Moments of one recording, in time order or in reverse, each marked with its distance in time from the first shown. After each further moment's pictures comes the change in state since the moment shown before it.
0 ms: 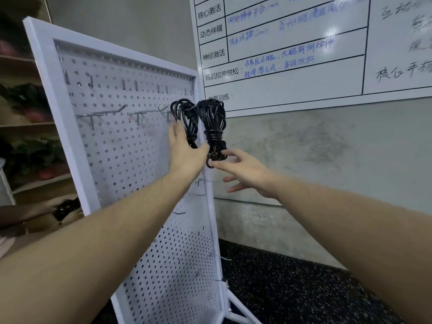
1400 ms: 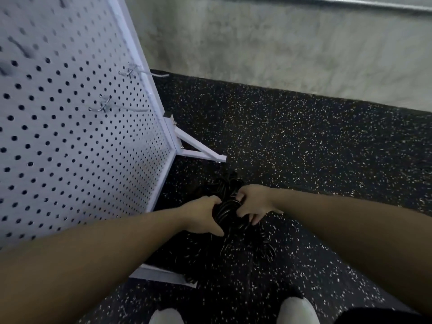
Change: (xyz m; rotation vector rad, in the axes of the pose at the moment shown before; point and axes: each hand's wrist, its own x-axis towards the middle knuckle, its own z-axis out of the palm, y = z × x) left_hand -0.350 -0.375 0.198 0.369 -1.648 -0.487; right_hand -0.150 0.497 0.071 -0.376 -0.594 1.010
